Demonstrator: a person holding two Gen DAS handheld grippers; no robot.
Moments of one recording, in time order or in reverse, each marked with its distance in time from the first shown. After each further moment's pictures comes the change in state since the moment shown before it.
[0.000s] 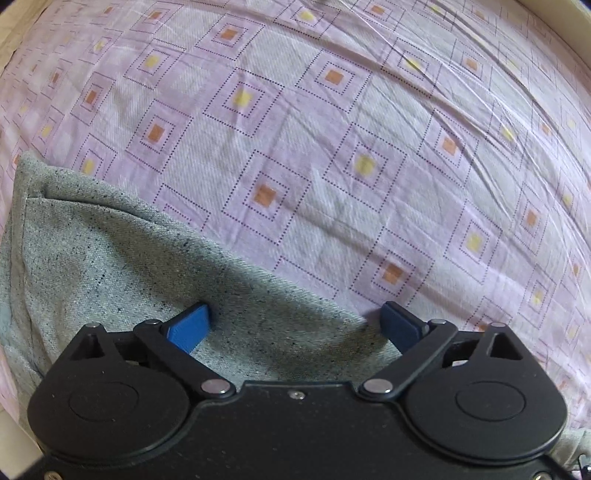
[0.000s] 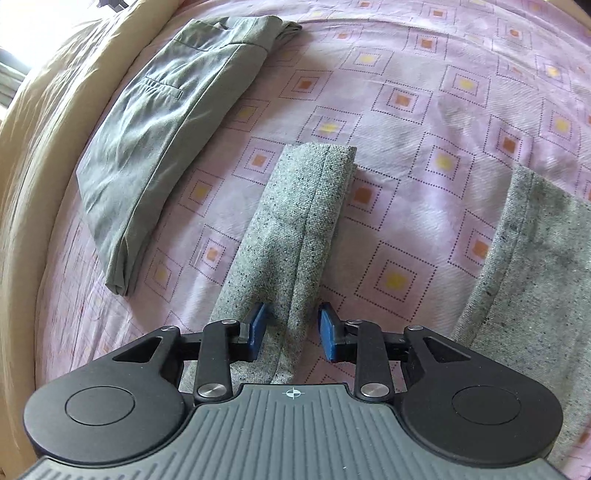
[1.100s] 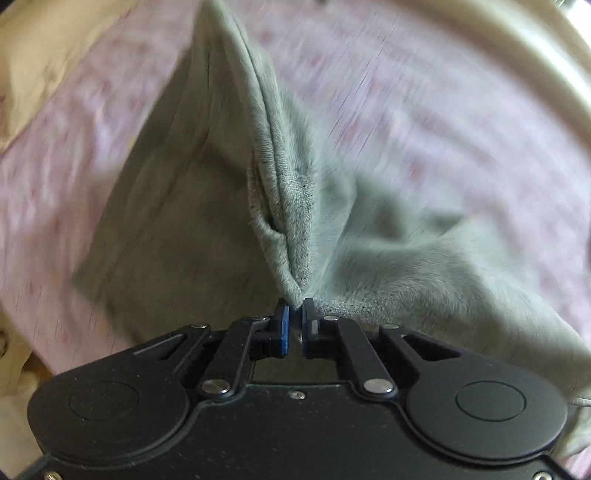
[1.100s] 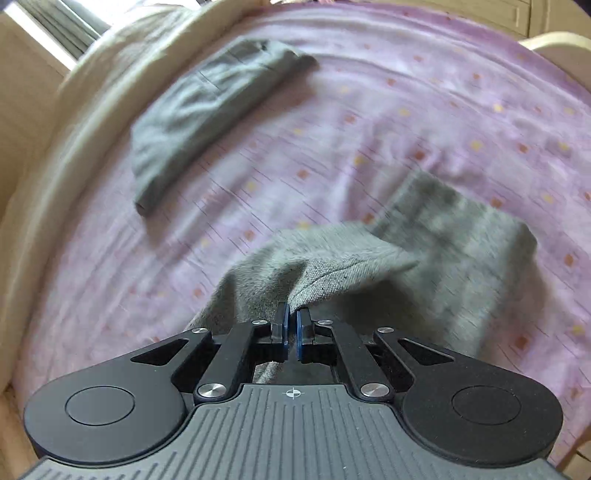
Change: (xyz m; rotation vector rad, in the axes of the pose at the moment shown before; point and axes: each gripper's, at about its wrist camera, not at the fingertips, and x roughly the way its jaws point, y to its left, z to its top) left arm -0.063 0.143 -0.206 0.005 -0.194 -0.066; right arm -0.083 -0.082 -0.042 -0.258 -0.022 0.049
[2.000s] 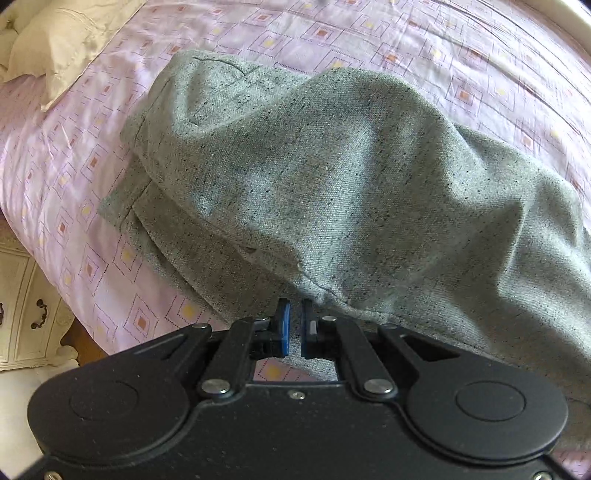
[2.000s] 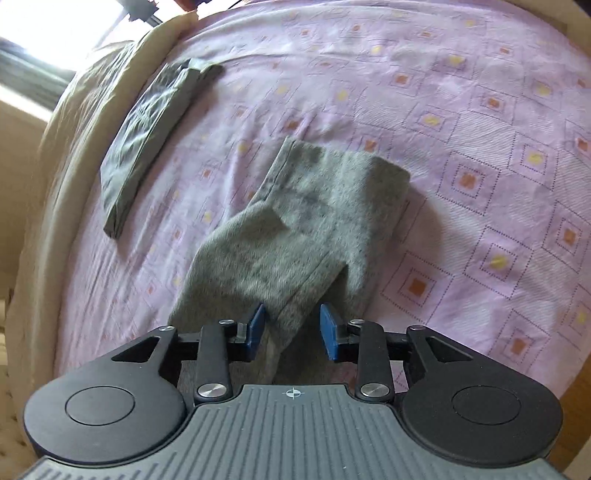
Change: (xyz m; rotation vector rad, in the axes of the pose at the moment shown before) left arm 0.025 -0.011 -0.030 0.000 -0.005 0.156; right arm -0.023 -0.119 -0.016 0.229 0.002 0.124
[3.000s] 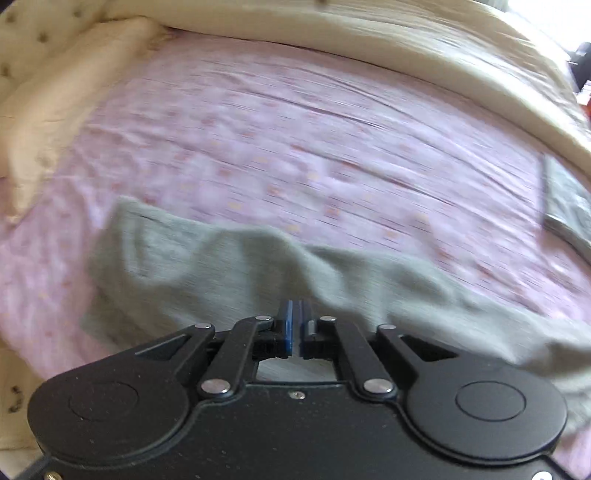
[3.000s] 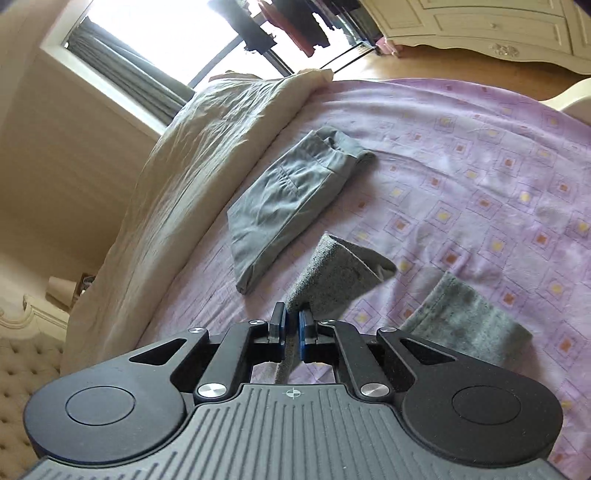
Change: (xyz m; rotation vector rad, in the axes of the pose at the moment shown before) left arm -0.114 -0.045 0.007 0.170 -0.224 -0.263; right arm -0.066 0.102 0.045 -0.246 -0.135 0.257
